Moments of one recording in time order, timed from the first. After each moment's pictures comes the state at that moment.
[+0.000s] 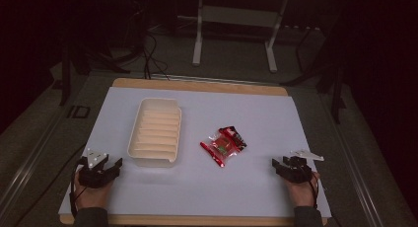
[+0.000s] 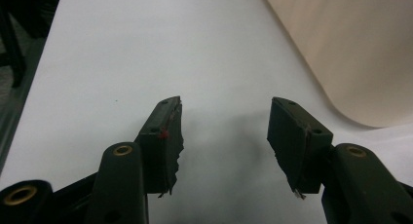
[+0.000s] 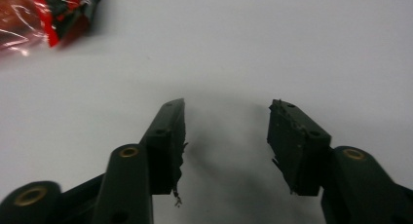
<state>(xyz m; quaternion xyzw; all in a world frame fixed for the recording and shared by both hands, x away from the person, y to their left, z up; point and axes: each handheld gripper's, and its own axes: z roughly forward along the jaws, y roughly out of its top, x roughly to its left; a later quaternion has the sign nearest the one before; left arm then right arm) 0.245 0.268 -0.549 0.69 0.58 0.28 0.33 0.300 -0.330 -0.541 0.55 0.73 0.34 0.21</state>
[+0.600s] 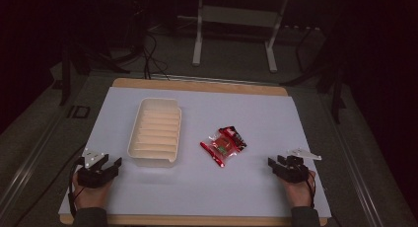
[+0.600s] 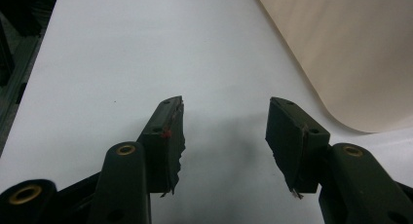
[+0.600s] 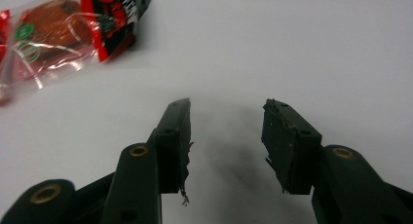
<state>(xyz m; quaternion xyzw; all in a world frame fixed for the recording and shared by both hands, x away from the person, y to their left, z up) 0.244 0.272 -0.548 0.69 0.58 0.27 0.34 0.298 -0.315 -0.532 0.54 0.73 0.37 0.20</state>
